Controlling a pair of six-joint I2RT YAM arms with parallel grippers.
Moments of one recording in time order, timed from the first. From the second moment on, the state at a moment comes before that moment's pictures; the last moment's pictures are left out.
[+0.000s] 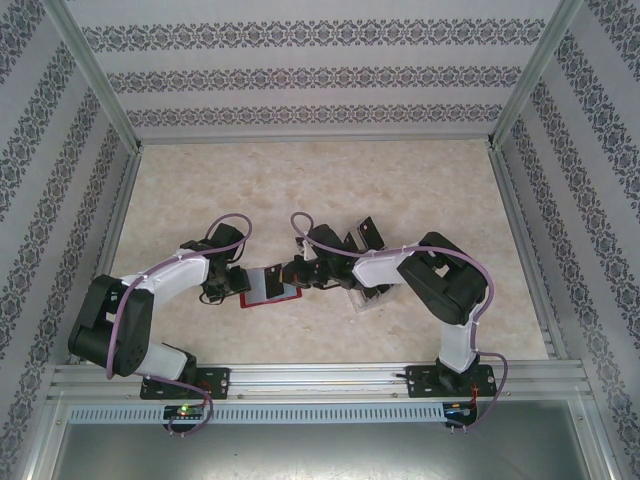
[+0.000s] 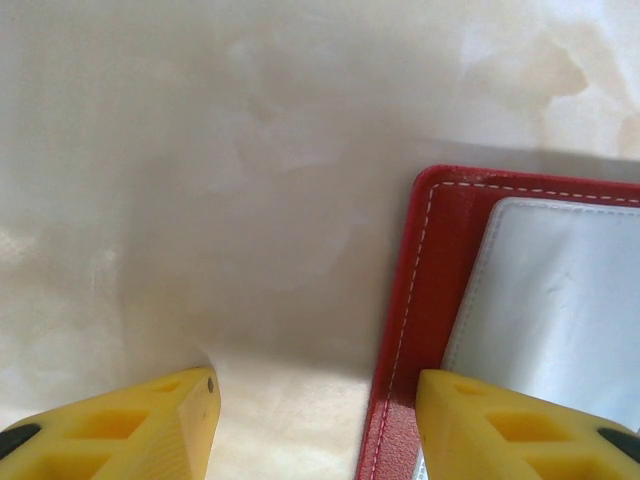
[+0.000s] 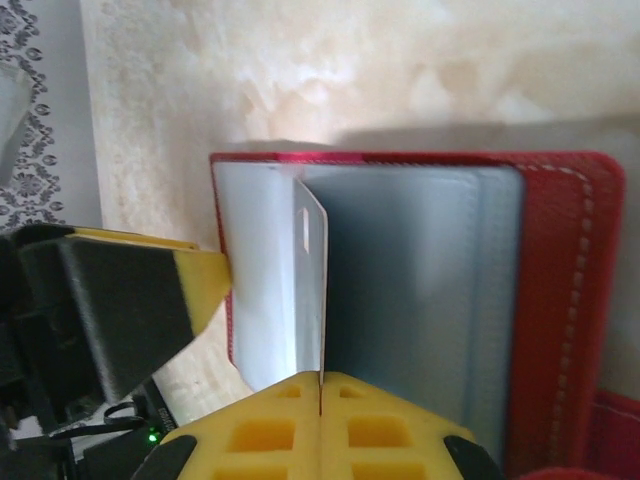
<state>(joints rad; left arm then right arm) -0.31 1.44 0.71 -0.68 0.01 -0.65 0.81 1.91 0.91 0.26 -0.53 1.00</state>
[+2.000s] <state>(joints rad) -0.35 1.47 0.79 -0.69 0.02 -0.62 0.75 1.79 0.79 0.30 -0.54 0.96</state>
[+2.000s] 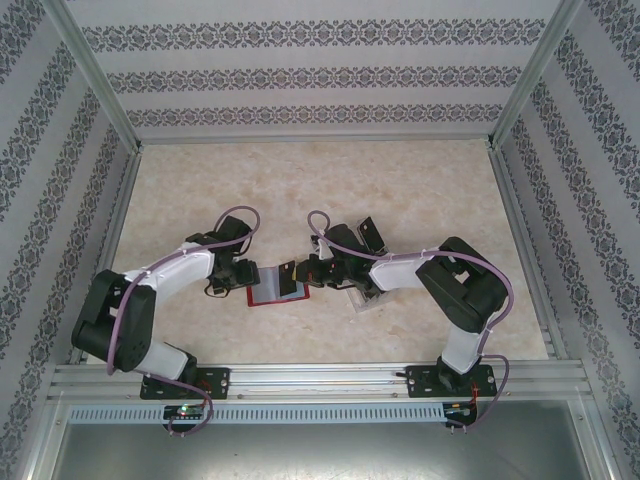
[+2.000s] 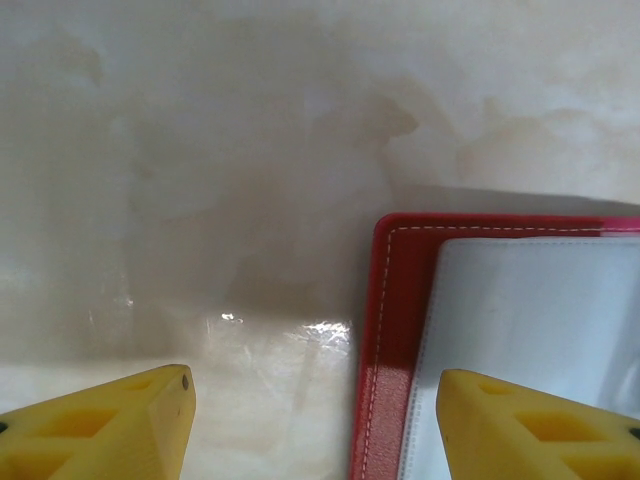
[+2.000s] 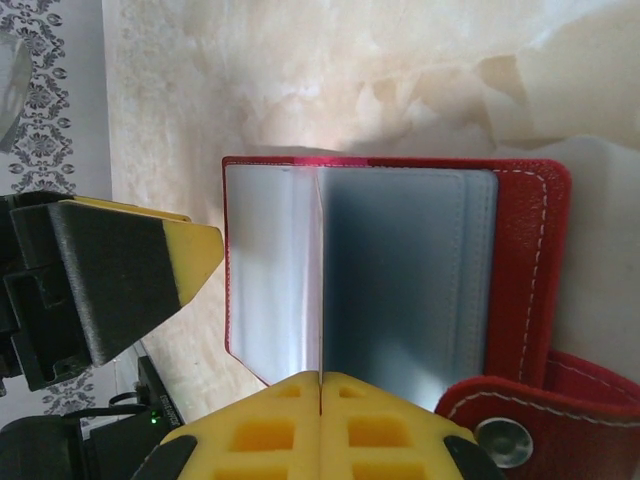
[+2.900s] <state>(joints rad) -0.35 1.49 0.77 -0.67 0.00 -0.61 0.75 1.86 0.85 0.29 -0.57 0.95</state>
